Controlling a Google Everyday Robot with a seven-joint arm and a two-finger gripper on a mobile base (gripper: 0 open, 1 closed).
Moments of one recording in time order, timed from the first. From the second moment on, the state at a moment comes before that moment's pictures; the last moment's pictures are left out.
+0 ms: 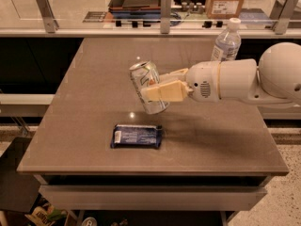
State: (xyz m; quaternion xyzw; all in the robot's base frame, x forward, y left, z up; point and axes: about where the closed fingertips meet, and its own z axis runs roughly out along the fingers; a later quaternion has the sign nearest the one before) arm 0.525 -0.023 0.908 -0.37 0.73 0.37 0.44
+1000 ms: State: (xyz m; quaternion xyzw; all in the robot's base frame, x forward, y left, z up) arm 0.539 -0.016 0.913 -0.39 0.66 0.35 0.54
